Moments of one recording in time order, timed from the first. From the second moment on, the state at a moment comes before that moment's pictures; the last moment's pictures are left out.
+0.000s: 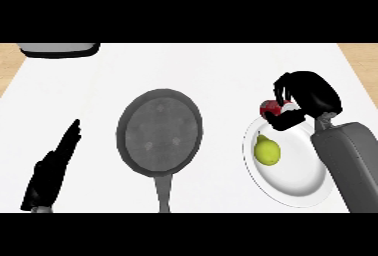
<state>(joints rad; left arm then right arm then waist) 0.10 0.22 0.02 -1.62 -0.16 0.01 0.14 -0.54 -0.39 0.16 -1.31 0.83 0.26 0.18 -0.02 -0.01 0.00</state>
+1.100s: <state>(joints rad) 0.05 0.20 0.00 -1.61 -0.19 -0.02 0.14 -0.88 -0.02 0.30 -1.11 0.73 -0.03 0.28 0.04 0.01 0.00</state>
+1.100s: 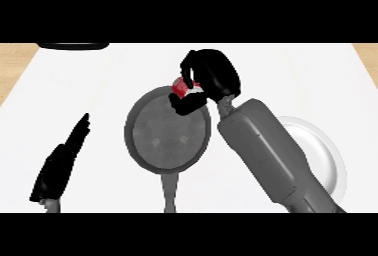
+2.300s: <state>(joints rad) -0.05 0.16 -0.06 -1.56 -0.23 -0.03 0.14 -0.96 0.00 0.55 -0.69 0.01 -0.28 0.19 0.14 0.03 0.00</state>
